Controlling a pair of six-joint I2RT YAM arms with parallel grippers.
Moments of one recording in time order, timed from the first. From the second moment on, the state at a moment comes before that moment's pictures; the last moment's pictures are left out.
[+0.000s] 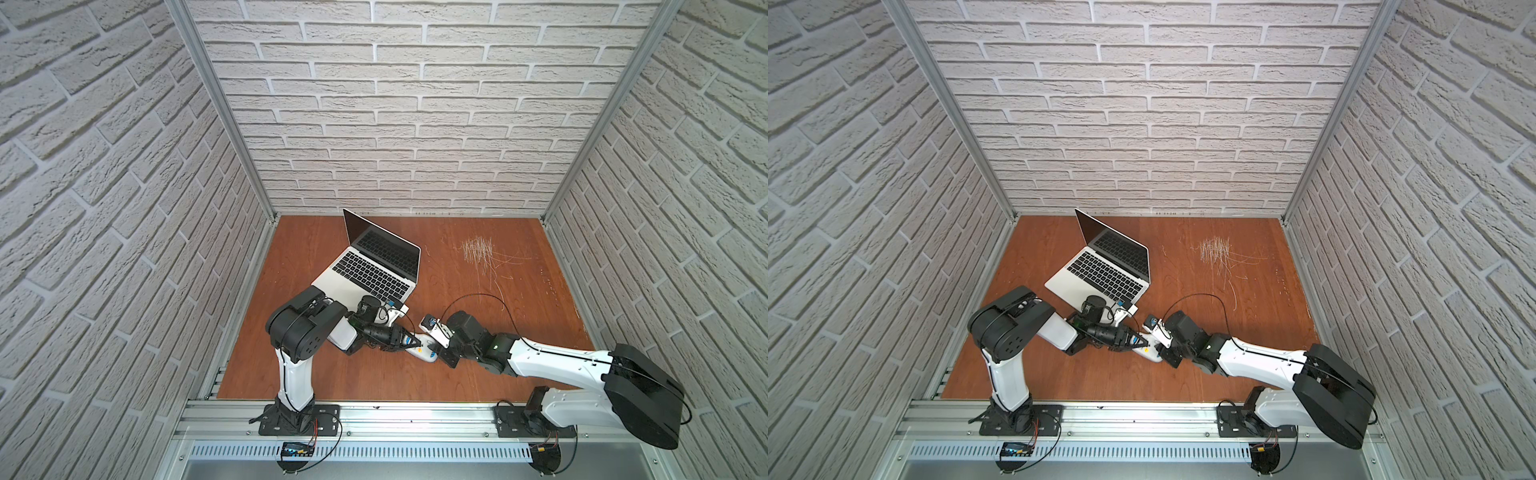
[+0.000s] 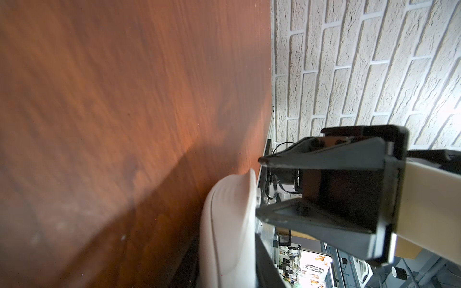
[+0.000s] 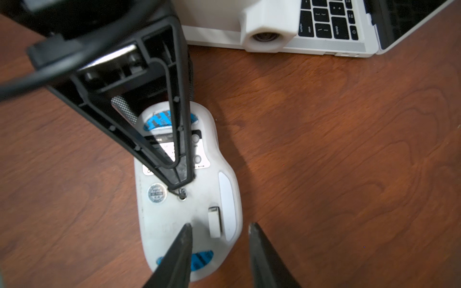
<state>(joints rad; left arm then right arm) -0.58 1.90 0.48 0.74 0.99 -0.82 0.92 1.26 0.48 -0.06 -0.01 -0.11</state>
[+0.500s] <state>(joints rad) -0.58 1.90 0.48 0.74 0.99 -0.82 0.81 1.12 0.53 -0.14 -0.02 0.02</state>
